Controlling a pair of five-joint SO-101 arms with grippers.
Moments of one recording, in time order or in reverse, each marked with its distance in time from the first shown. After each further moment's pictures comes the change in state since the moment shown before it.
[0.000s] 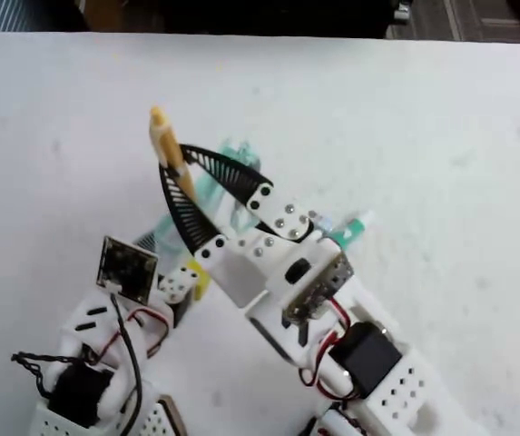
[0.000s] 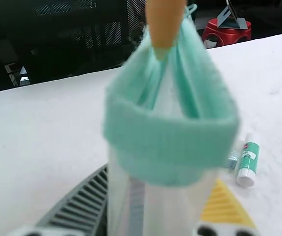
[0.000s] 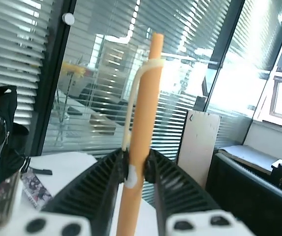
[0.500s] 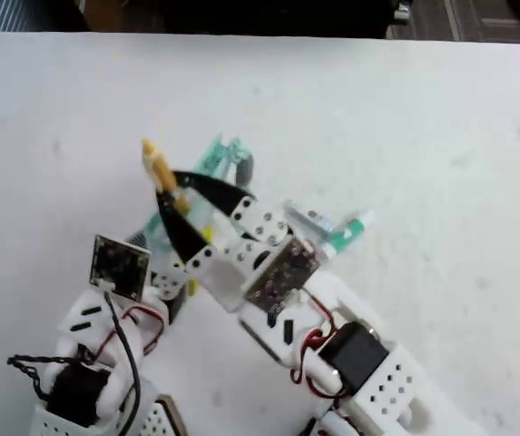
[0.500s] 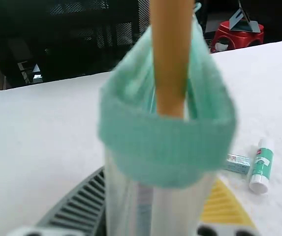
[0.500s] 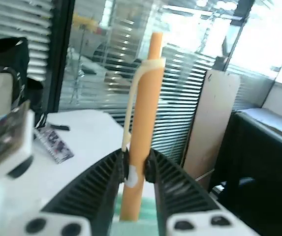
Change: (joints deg) left arm -2.8 0.0 0.0 0.0 0.0; right arm -1.8 -0.1 5.1 5.5 0.0
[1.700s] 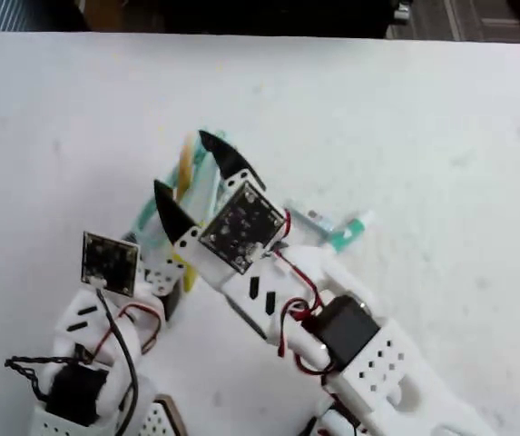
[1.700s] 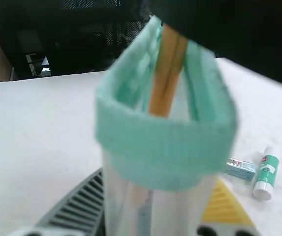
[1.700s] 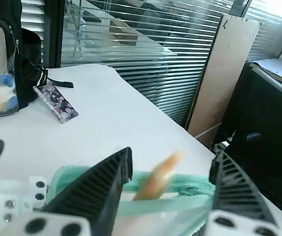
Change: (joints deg) left arm -2.4 -0.1 0.0 -0.1 2.4; right arm 1.8 11.6 -13.2 14.0 0.0
